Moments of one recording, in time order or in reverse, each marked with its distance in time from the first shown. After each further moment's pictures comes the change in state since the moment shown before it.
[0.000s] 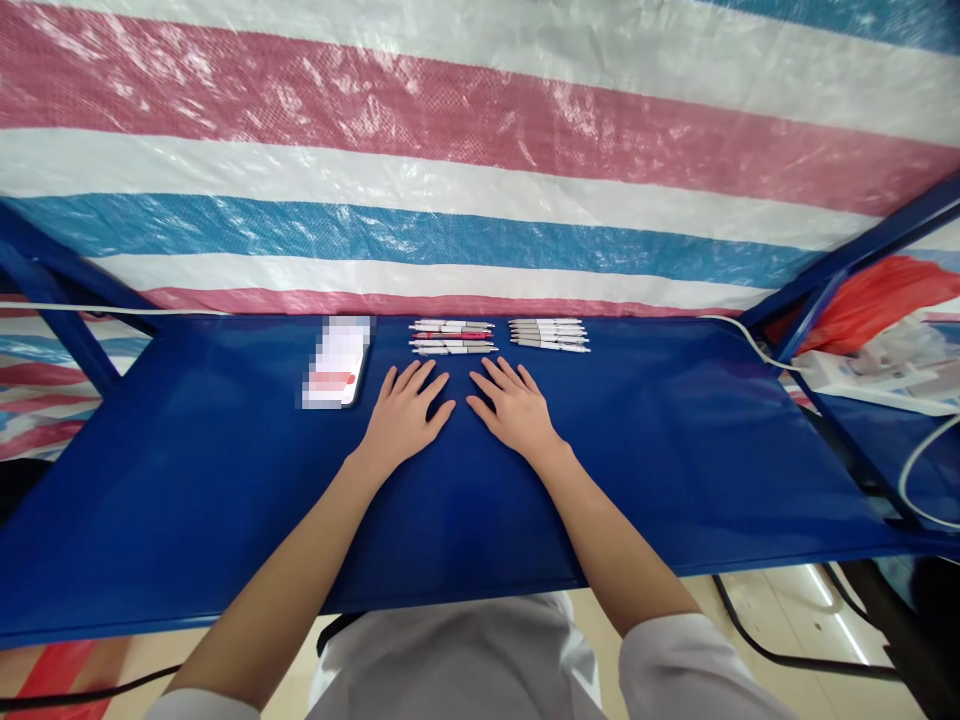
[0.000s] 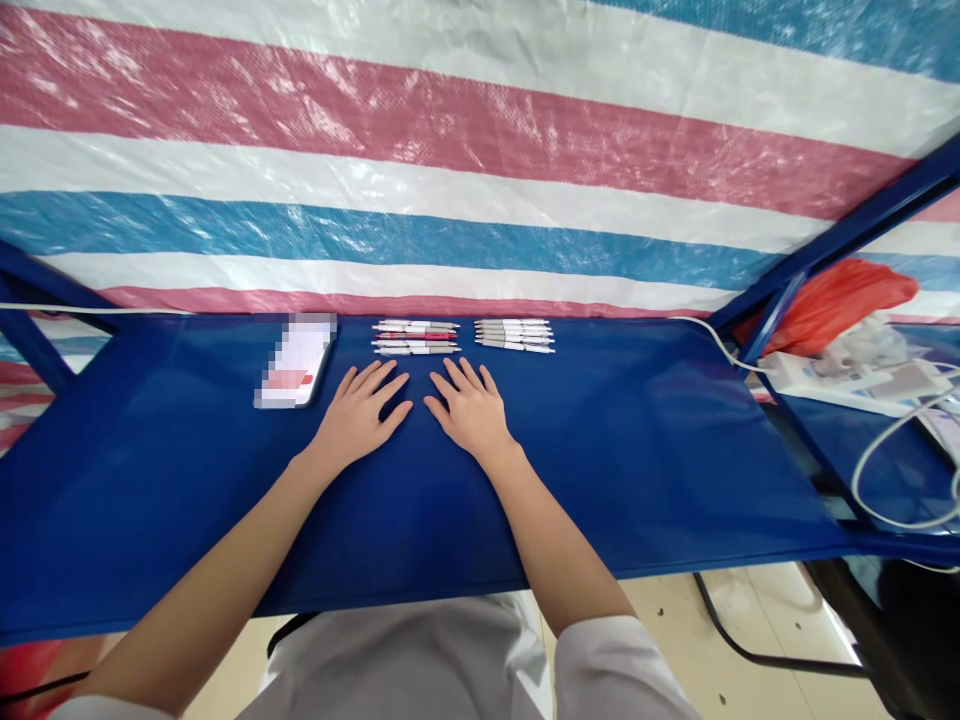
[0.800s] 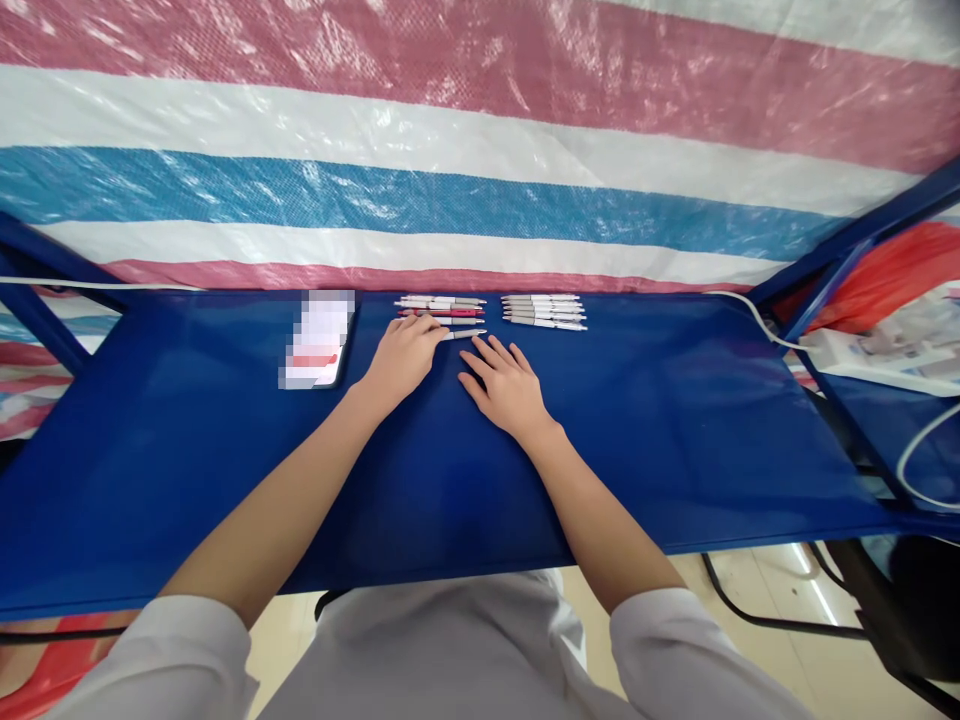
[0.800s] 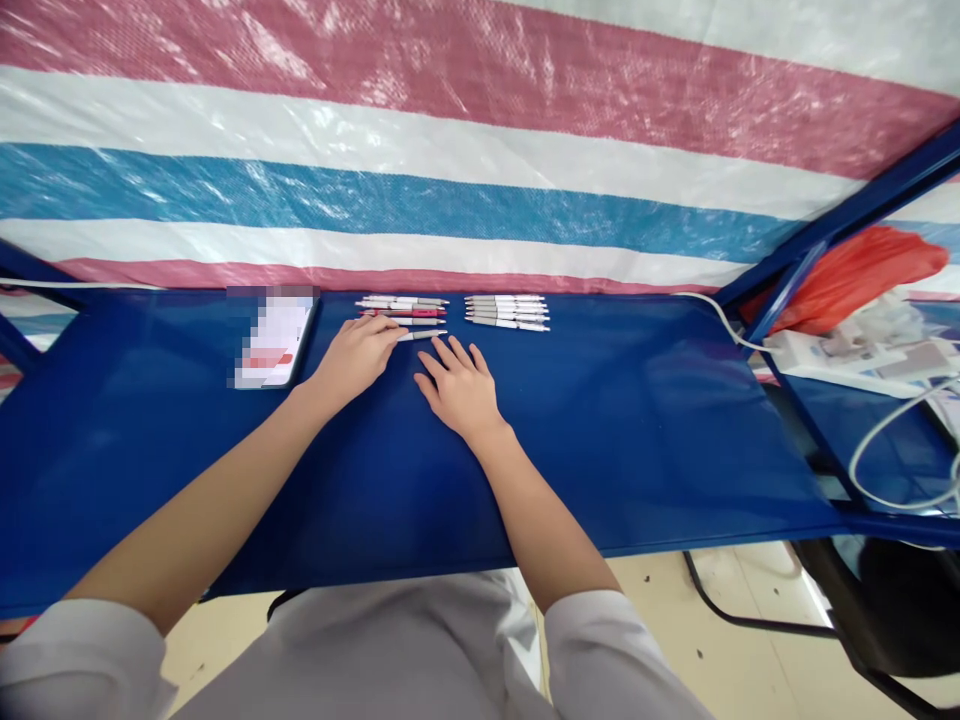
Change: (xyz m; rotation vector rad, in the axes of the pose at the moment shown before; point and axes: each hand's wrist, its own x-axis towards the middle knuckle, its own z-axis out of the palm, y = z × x) left_hand 0.070 -0.002 -0.004 0.079 -0.123 0.113; right_hand 0.001 0.004 -0.004 0.020 -0.006 0.012
